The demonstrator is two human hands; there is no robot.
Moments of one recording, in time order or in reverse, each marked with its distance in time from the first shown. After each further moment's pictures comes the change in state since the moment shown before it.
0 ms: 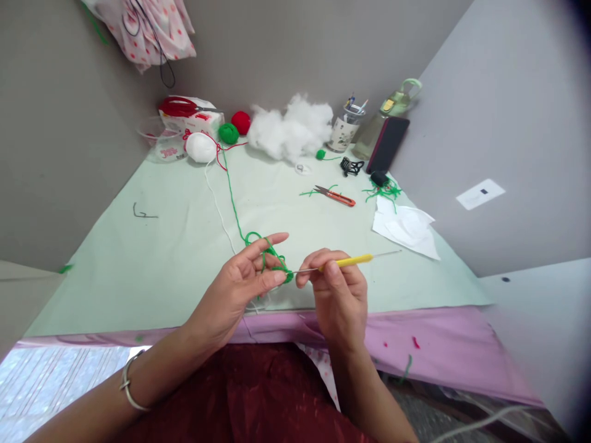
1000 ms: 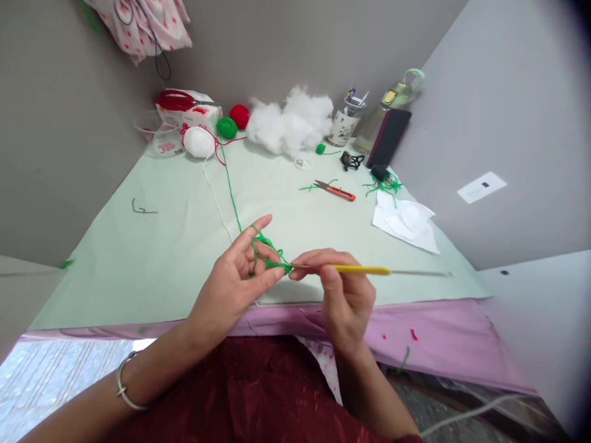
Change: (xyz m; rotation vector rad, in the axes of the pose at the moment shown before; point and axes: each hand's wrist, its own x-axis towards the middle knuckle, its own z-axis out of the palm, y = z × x) left_hand -0.006 0.003 0.001 0.164 0.090 0.137; right_hand -0.010 -0.009 -0.006 -0.449 -0.087 -0.214
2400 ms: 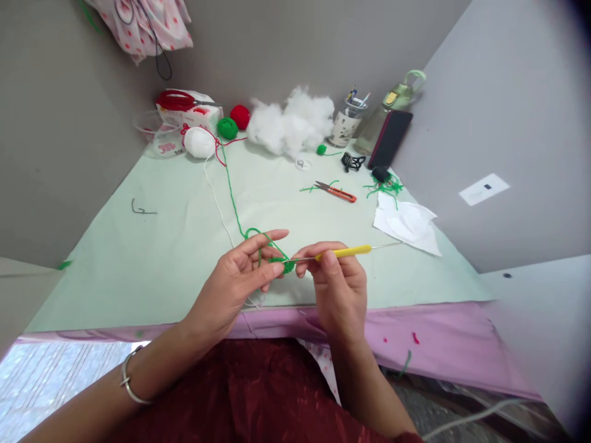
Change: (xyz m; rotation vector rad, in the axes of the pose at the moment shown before) left_hand 0.007 -0.002 0.000 -0.149 -0.035 -0.054; right_hand 0.010 0.013 0.008 0.266 0.101 0.216
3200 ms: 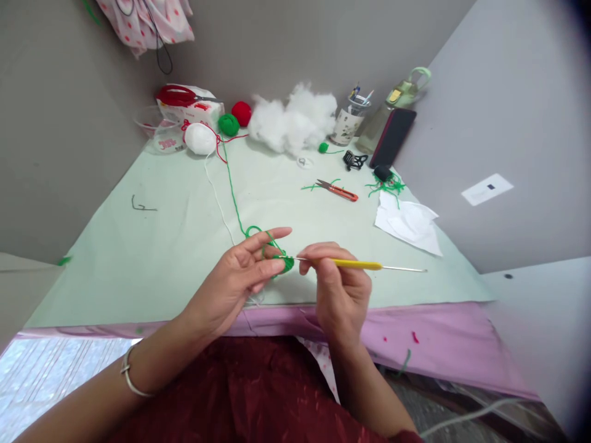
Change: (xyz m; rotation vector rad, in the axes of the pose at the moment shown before) left_hand 0.004 0.002 -0.004 -0.137 -0.033 -0.102; right_hand -0.003 -0.003 0.003 -0.256 -0.014 -0.290
